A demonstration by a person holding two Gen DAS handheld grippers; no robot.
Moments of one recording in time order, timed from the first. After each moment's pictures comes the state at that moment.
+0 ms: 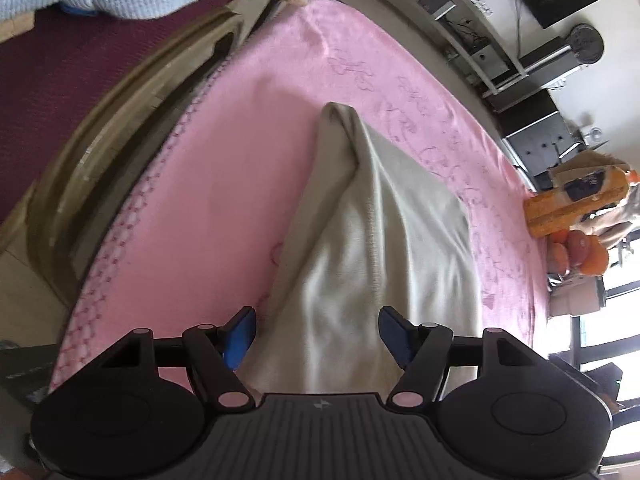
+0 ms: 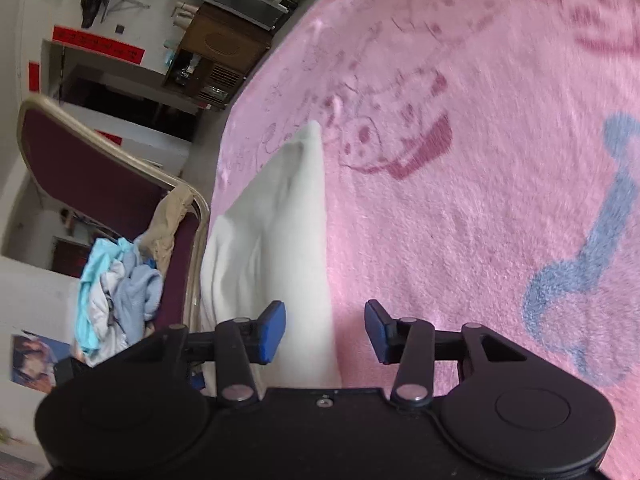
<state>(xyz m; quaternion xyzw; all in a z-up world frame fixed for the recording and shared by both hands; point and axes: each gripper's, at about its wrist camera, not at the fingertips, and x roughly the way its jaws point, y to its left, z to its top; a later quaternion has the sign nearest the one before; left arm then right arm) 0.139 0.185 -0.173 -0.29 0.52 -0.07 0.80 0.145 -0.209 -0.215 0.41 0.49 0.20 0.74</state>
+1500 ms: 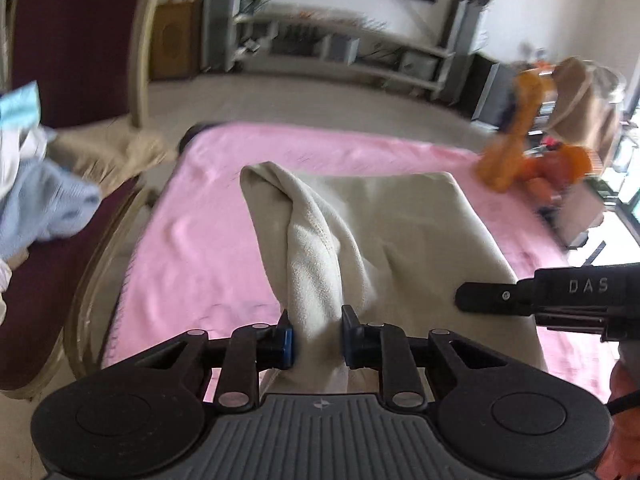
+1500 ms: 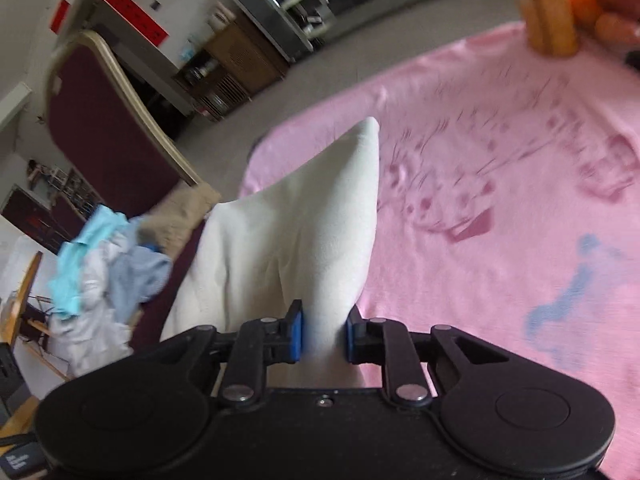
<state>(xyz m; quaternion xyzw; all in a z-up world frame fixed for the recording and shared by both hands) 0.071 0.045 -0.070 -0.04 0.38 -0.10 0.92 0.088 -0.181 -0.083 0.26 0.43 0.16 0.85</state>
